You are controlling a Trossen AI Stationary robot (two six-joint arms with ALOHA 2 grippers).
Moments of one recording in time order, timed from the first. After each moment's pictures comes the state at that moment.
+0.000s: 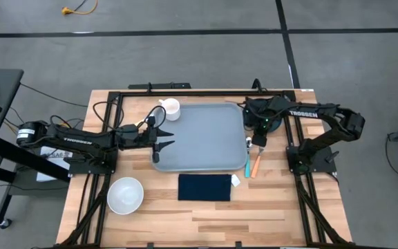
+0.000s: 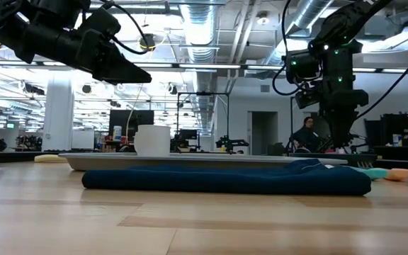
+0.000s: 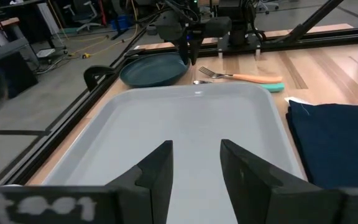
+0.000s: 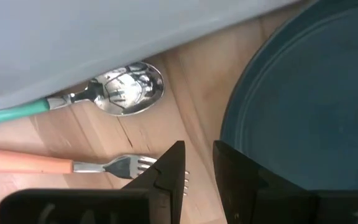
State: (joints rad) left arm 0.10 1.01 0.30 0.49 -0.11 0.13; right arm -0.53 1.43 0.84 -0.93 -0.02 -0.27
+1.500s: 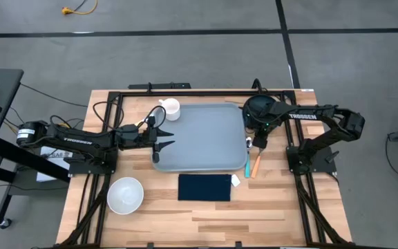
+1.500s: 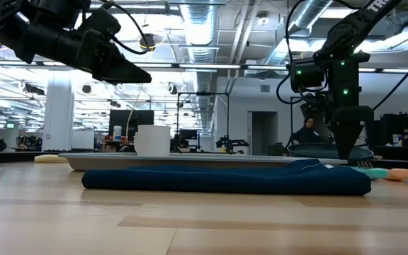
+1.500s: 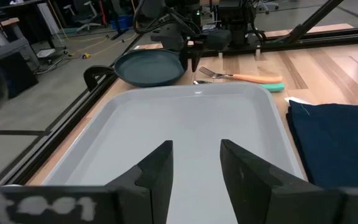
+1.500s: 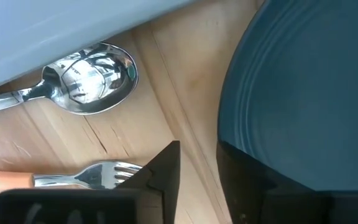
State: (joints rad) left arm 0.10 1.01 0.30 0.49 -0.11 0.14; right arm -0.53 1.43 0.74 -0.83 0.05 -0.23
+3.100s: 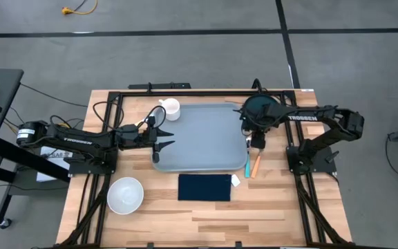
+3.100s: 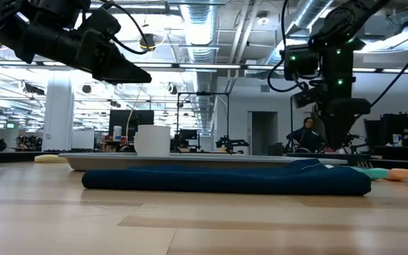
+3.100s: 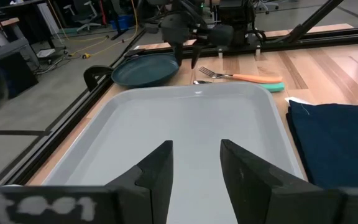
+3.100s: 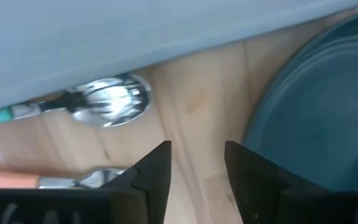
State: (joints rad) left arm 0.10 1.01 0.30 0.49 -0.11 0.14; right arm -0.43 1.43 0.82 -0.87 0.14 -0.26
